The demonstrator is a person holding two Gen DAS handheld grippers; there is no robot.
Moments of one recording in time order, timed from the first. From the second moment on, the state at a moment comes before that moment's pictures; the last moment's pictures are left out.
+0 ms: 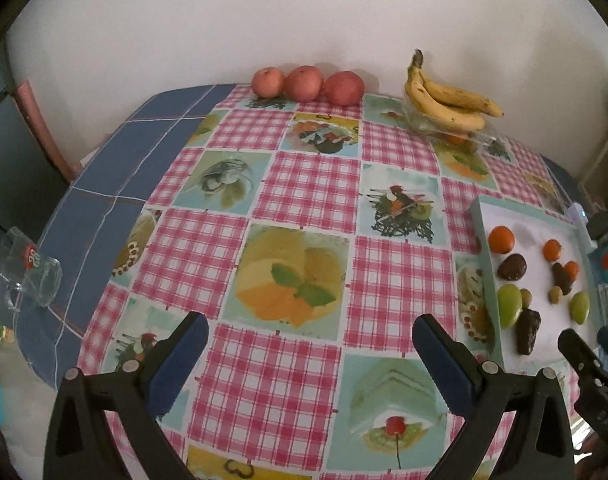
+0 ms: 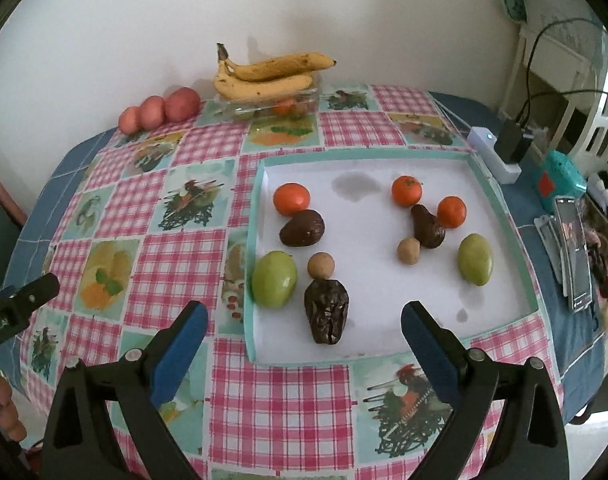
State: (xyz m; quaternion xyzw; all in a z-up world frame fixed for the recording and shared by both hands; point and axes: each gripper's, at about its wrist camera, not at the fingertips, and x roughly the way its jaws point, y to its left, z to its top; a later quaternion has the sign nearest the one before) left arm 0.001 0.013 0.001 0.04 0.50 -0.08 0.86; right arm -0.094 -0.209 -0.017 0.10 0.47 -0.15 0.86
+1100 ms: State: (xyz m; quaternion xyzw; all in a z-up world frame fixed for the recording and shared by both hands) left arm -0.003 -0.009 -0.014 0.11 0.53 -0.10 0.84; right arm -0.095 -0.203 -0.016 0.10 0.47 -0.14 0.87
